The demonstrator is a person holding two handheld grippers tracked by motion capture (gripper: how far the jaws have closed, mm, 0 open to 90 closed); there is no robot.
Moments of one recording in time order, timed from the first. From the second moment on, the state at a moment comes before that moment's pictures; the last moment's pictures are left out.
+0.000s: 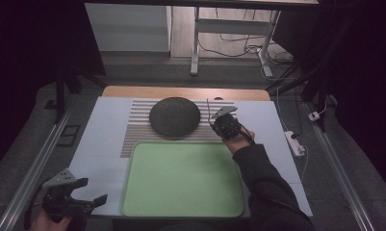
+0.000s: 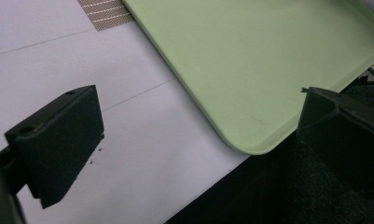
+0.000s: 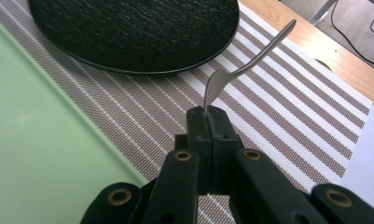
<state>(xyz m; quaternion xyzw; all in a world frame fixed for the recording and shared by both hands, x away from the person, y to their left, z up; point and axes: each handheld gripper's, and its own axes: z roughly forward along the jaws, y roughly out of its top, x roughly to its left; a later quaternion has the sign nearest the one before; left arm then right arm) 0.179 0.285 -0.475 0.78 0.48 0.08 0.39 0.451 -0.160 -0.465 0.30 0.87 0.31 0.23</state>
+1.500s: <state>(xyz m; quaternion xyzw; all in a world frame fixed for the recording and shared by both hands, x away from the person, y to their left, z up) 0.185 0.276 -0.471 0.79 0.43 0.08 0.44 0.328 -0.210 -0.441 0.26 0.87 0.41 0.11</state>
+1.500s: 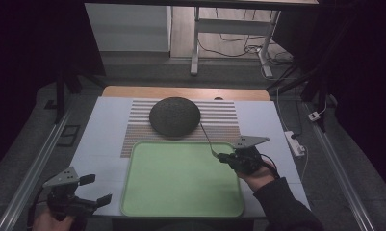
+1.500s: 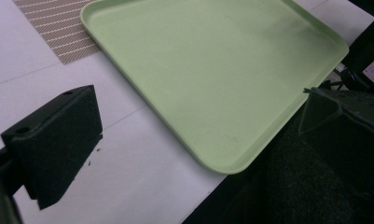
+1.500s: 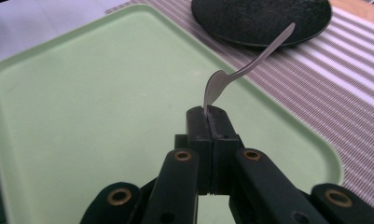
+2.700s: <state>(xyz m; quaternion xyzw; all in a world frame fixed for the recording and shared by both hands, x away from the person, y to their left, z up) 0.259 0.185 -0.461 0.88 0.26 0.05 0.40 0.258 -0.188 -0.444 0.14 0.88 0.45 -0.01</state>
